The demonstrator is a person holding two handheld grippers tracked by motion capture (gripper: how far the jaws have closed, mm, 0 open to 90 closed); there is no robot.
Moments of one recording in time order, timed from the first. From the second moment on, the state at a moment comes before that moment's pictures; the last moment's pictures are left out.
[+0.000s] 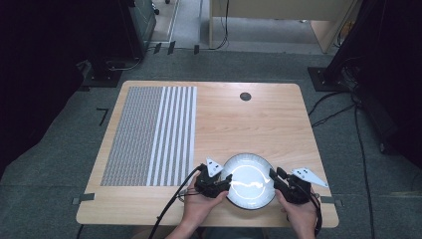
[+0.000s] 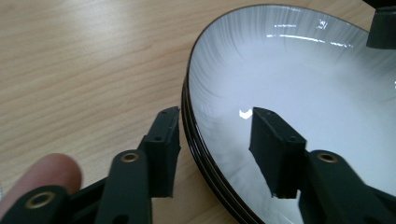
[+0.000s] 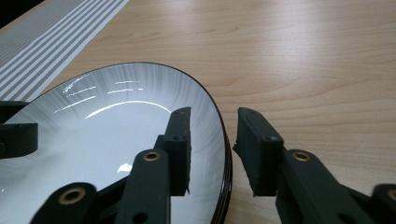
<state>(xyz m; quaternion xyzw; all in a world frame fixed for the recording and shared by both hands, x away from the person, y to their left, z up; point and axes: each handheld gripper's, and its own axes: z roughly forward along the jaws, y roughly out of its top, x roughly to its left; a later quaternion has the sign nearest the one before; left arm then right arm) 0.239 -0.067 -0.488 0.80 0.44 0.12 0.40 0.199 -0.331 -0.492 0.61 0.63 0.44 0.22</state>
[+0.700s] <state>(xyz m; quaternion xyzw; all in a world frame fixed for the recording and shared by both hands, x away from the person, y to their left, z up) 0.236 -0.064 -0.485 0.78 0.45 0.15 0.40 0.200 -0.332 -0.490 0.67 0.60 0.41 0.16</state>
